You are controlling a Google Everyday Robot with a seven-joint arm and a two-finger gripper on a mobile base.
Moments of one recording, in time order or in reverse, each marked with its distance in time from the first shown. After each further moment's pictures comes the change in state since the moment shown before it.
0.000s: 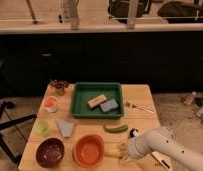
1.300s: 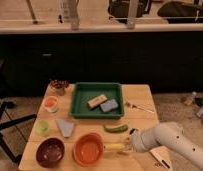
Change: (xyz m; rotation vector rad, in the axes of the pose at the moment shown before) arm -0.006 -0.029 -0.049 0.090 -0.018 -0.022
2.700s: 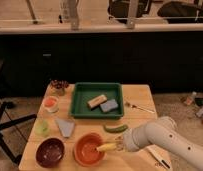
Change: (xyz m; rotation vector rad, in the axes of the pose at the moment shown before) arm -0.082 0.004 -0.010 -0.013 0.027 -0.136
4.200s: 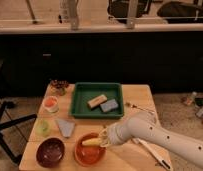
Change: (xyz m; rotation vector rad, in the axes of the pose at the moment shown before) arm -0.044 -0.048 0.041 0.003 -0.086 0.039
